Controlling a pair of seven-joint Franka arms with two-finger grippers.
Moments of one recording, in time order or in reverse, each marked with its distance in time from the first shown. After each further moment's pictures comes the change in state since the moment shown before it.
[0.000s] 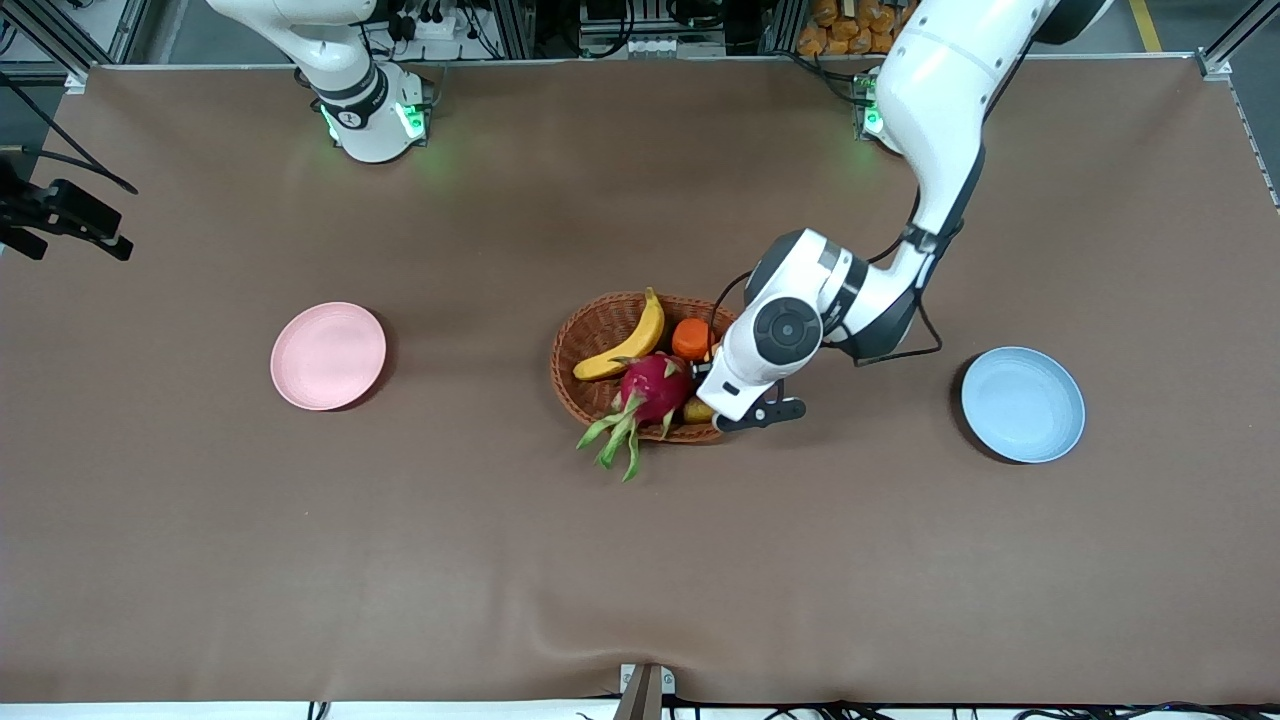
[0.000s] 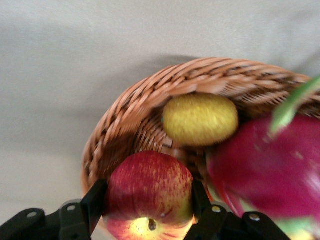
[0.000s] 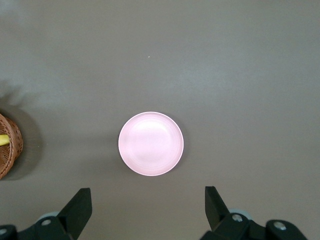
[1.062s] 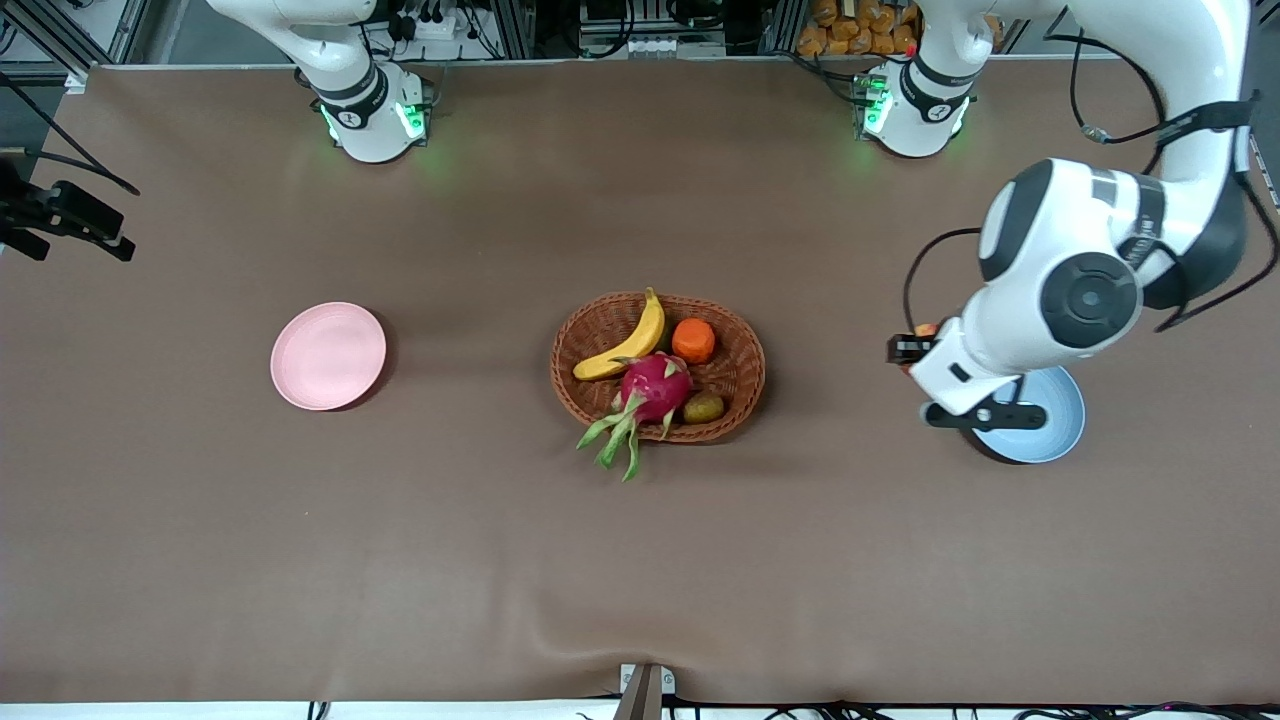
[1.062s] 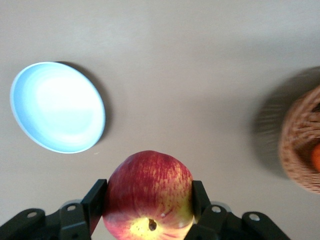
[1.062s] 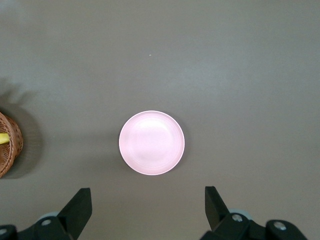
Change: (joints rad) left arm 0.338 -0.277 0.021 -0.015 0.184 -0.364 0.512; right arm 0.002 0.010 0.007 0.000 0.002 -0.001 -0.002
